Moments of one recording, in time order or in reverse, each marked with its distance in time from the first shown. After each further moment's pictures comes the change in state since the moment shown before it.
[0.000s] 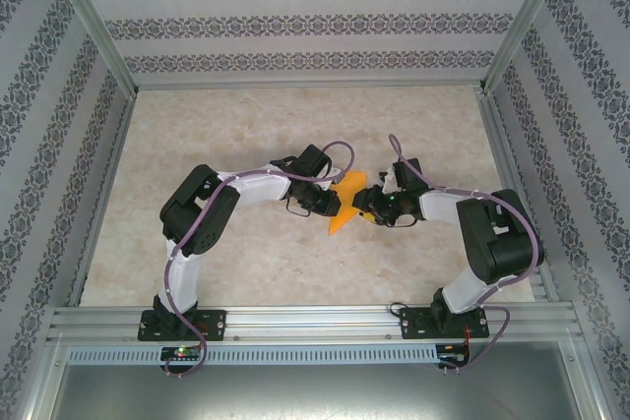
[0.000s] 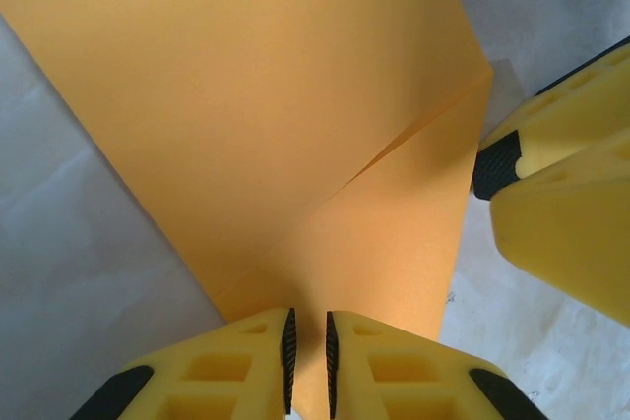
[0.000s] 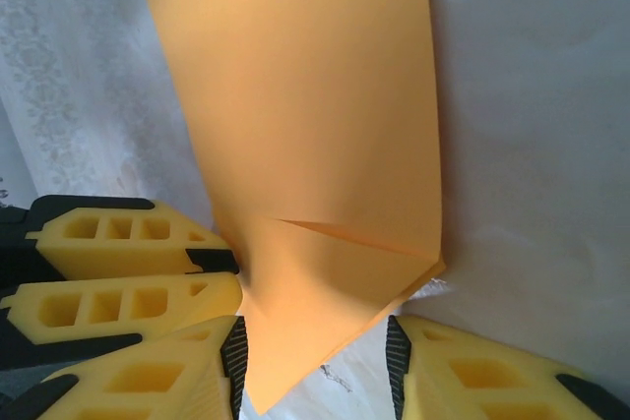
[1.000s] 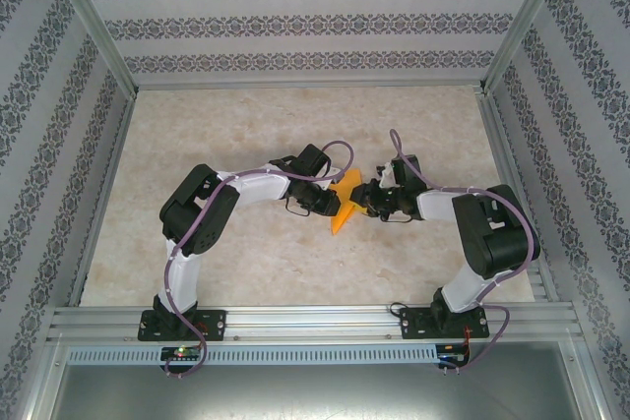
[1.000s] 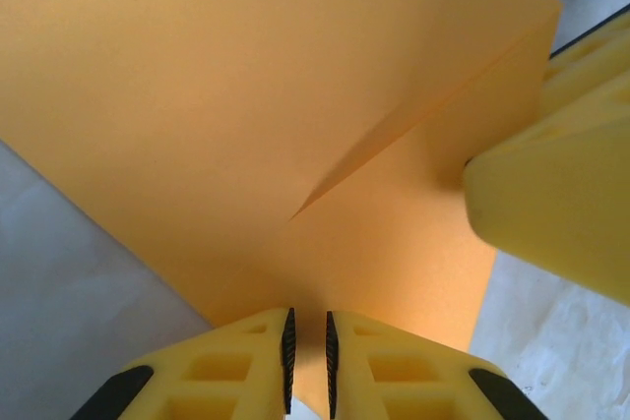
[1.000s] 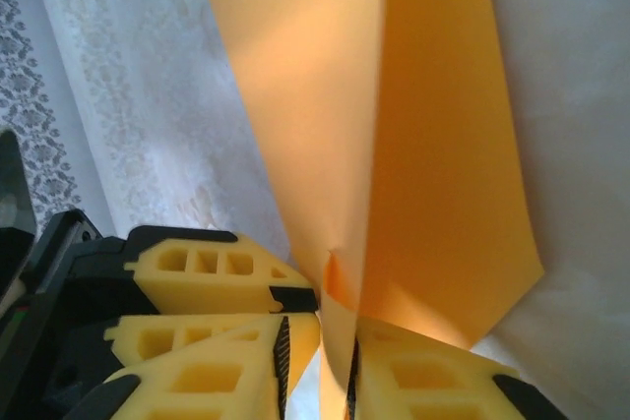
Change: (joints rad) left arm 0.006 0.000 0.000 0.000 0.019 0.000; right arm 0.013 0.033 -0.002 0.153 -0.056 0.100
